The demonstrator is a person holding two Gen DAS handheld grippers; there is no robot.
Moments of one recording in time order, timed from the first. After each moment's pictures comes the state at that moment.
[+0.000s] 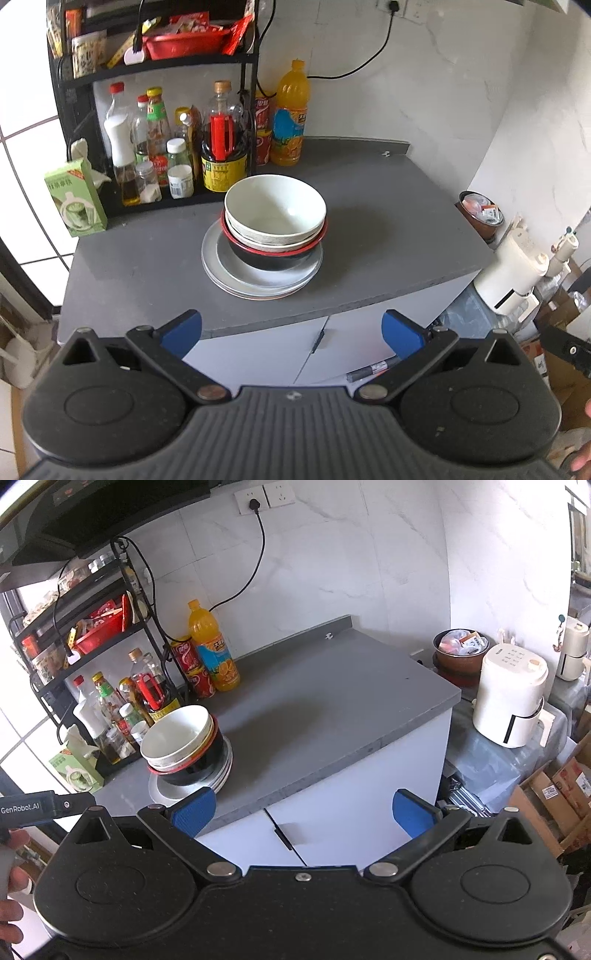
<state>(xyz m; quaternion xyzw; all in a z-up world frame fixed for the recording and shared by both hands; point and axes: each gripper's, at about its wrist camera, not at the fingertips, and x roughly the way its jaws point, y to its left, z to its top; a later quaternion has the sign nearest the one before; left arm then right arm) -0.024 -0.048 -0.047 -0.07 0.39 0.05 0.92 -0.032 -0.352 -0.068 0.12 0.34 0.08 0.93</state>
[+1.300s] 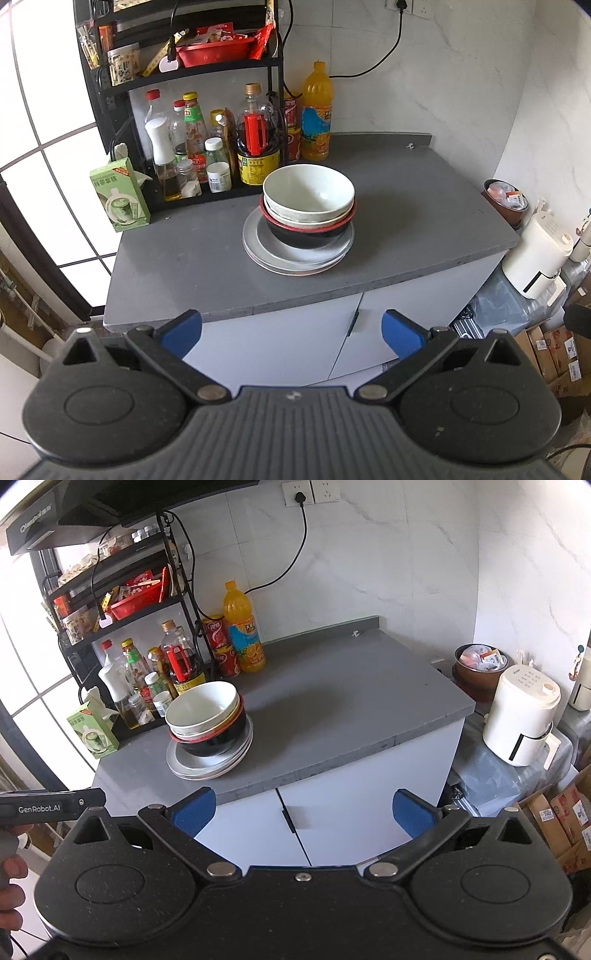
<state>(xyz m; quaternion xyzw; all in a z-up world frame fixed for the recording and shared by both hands) -0.075 -0.054 -0.047 -0.03 0.39 0.10 0.92 -0.058 -0.335 -0.053 0.06 0.35 0.11 0.93</state>
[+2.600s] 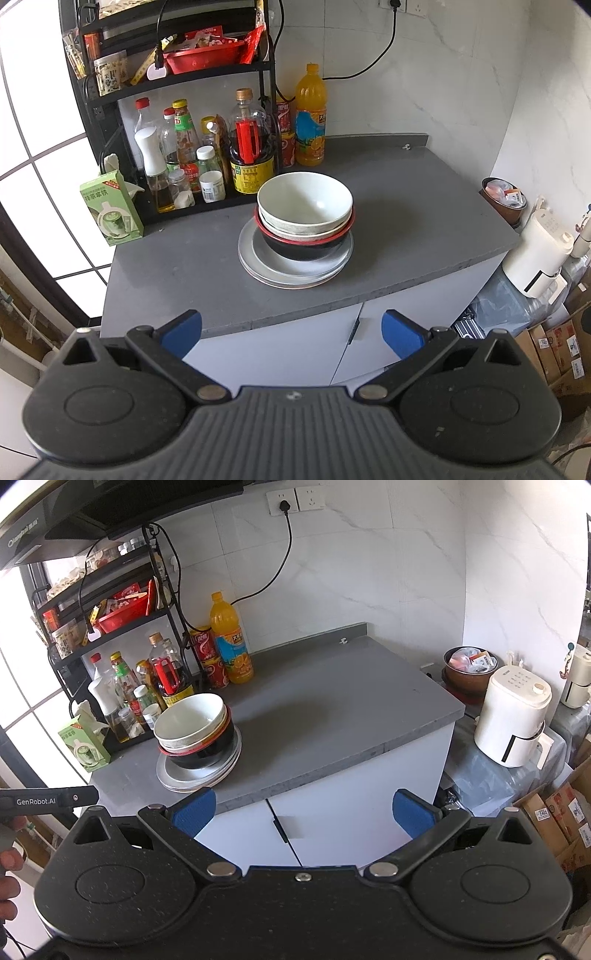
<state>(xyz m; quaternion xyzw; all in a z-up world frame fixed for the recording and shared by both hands) -0.054 -0.046 -0.047 -0.02 0.39 0.09 0.92 -0.053 -0.342 -0.053 0.07 0.34 0.10 0.93</state>
